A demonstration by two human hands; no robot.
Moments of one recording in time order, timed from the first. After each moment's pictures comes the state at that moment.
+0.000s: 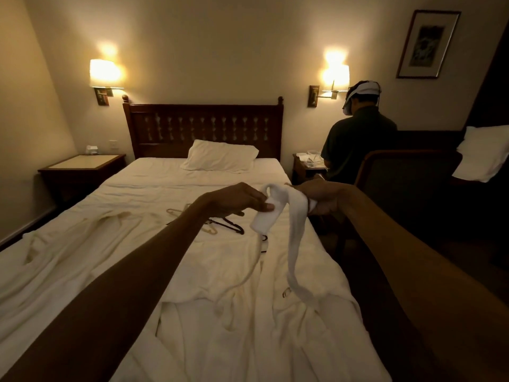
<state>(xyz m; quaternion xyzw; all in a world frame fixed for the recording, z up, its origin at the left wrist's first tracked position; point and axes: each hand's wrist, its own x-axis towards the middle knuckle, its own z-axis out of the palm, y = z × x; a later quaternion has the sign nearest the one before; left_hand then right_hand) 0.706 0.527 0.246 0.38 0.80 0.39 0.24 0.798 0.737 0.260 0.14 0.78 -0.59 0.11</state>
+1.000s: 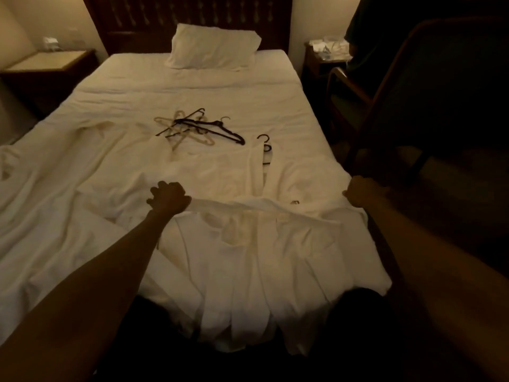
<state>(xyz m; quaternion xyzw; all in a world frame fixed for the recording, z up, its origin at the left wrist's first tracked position) 0.612 0.417 -0.037 0.04 0.99 0.12 0.11 0.822 0.849 -0.028 0.37 0.92 -0.13 0.07</state>
